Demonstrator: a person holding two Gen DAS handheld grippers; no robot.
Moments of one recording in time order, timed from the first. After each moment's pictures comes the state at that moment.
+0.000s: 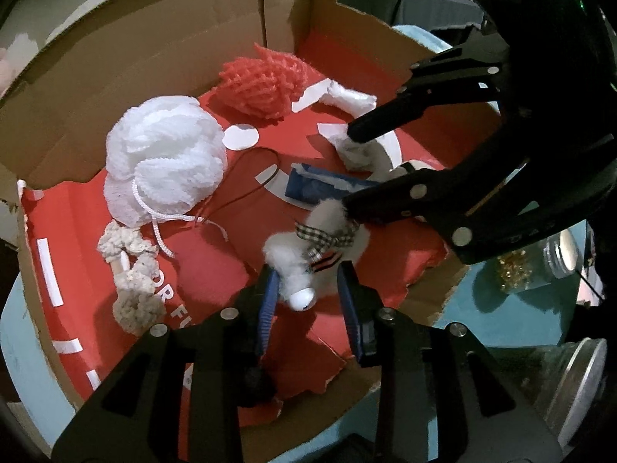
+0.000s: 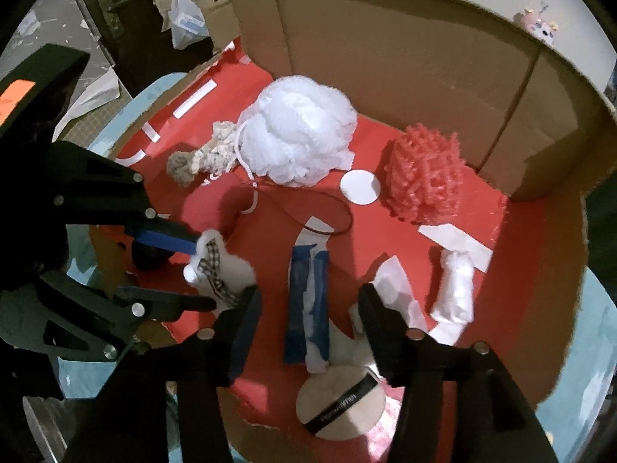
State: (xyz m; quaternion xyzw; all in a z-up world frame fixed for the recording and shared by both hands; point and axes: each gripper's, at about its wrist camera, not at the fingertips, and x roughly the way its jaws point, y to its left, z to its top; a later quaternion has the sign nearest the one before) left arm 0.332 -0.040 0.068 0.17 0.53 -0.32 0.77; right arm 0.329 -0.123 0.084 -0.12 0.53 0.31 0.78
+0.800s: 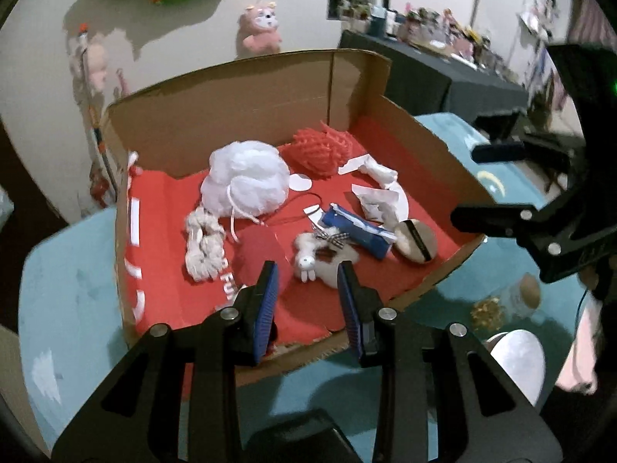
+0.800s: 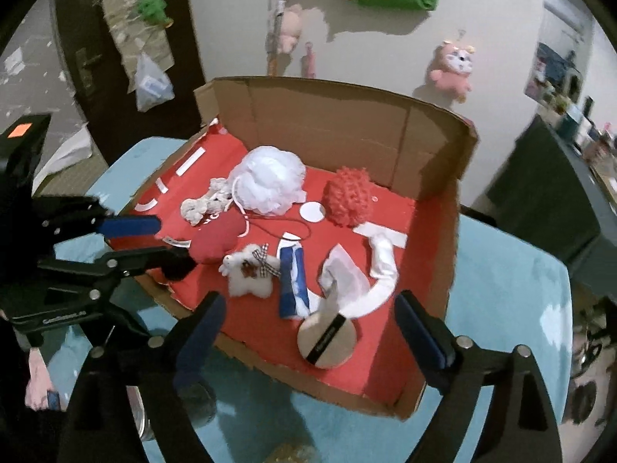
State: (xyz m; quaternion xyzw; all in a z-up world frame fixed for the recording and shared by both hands) left arm 0.269 -0.002 0.133 0.09 0.43 -0.21 0.87; right arm 0.256 -0.169 0.155 -0.07 0.45 0.21 0.86
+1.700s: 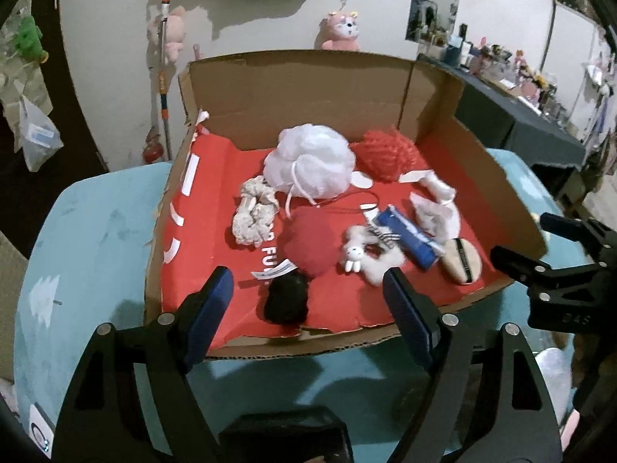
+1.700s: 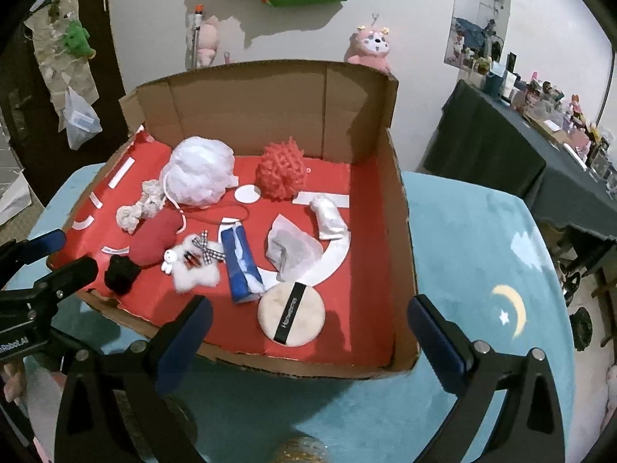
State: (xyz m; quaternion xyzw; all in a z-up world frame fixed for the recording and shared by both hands) left arm 0.254 0.015 0.115 0.01 0.42 -0.08 0.90; right arm 0.236 -0.178 0.117 -0.03 0.44 0.07 0.89
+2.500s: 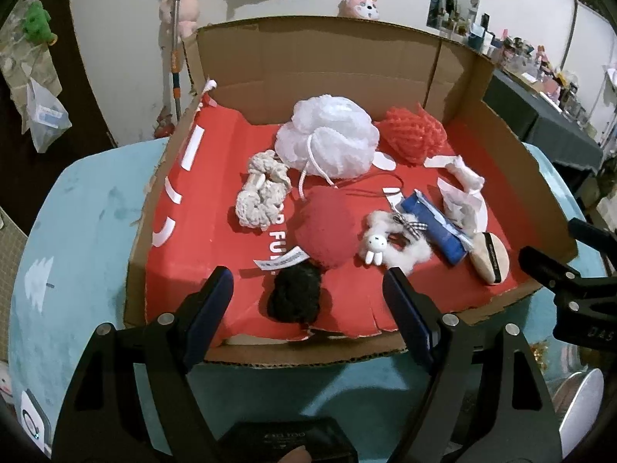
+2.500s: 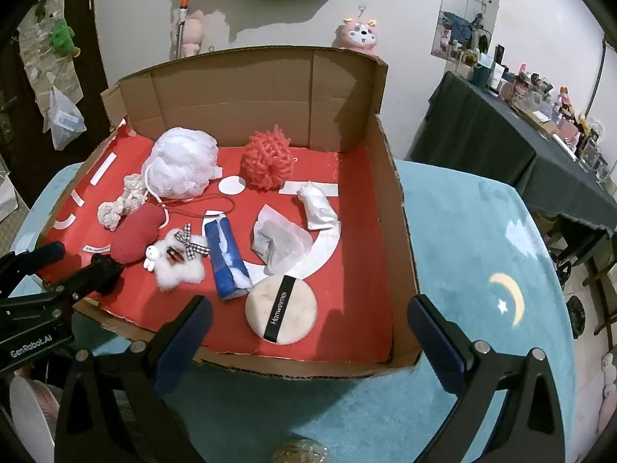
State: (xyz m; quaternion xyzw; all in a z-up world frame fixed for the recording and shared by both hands) left arm 0.271 0.014 0.088 0.01 0.45 -0.04 0.89; right arm 0.239 -0.178 0.107 -0.03 0.45 0.04 0.89
